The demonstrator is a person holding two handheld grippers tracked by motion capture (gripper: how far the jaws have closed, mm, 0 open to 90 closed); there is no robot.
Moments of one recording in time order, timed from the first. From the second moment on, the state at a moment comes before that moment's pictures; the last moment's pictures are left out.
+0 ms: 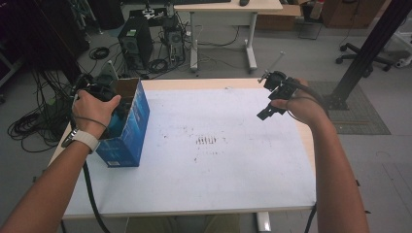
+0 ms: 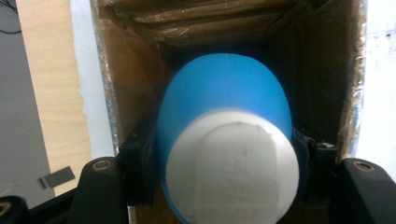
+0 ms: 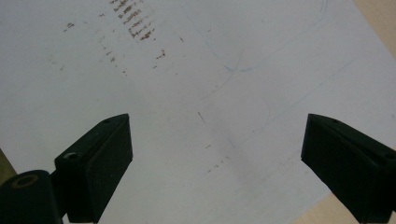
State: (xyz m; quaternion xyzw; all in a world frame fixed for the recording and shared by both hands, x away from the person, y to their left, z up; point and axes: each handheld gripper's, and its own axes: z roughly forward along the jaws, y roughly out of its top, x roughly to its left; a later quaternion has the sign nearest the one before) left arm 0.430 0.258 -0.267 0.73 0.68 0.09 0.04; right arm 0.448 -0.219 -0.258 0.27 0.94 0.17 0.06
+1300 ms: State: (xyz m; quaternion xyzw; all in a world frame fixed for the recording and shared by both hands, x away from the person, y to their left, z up) left arm 0.430 0.264 -0.278 0.74 0.66 0.10 0.03; right arm 0.447 -0.217 -0.261 0.27 0.95 0.17 0.06
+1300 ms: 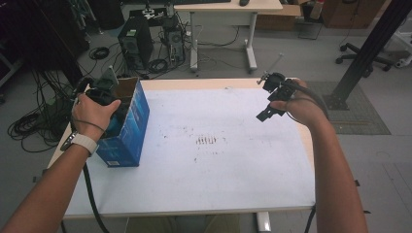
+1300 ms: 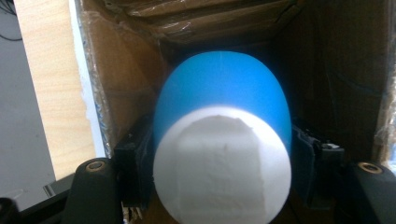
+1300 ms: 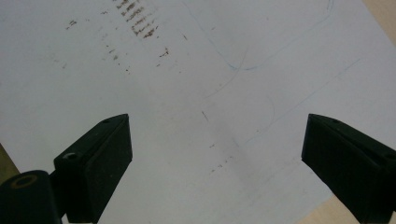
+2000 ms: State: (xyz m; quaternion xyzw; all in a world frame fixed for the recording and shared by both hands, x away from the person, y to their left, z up) left arm 0.431 0.266 -0.279 0.74 0.66 0.08 0.04; right arm 0.446 -0.217 -0.261 0.27 0.95 0.17 0.06
